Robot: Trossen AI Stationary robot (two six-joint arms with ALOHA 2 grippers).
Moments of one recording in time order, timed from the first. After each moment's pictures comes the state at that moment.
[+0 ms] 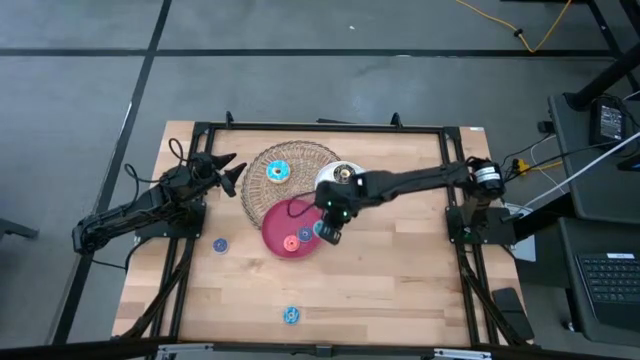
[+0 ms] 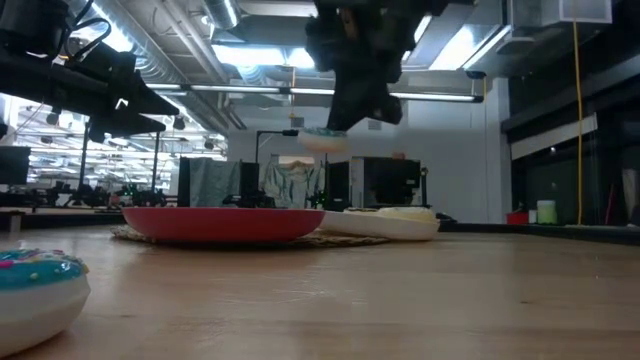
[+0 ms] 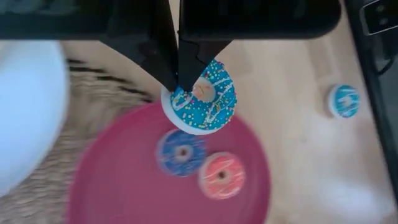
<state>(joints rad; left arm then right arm) 0.43 0.02 0.07 -0.13 -0.32 -0.33 0.04 1.87 1.49 -0.69 -0.13 0.48</state>
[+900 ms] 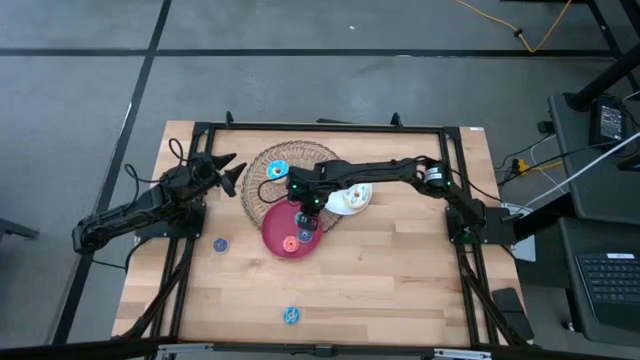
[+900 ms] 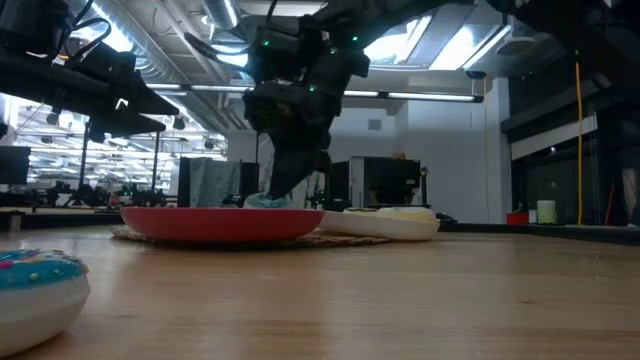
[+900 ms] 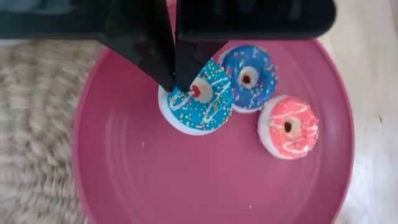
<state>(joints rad) 0.43 0.02 0.07 -0.13 -0.32 -0.33 -0.10 2.27 1.90 -0.82 -0.23 0.16</state>
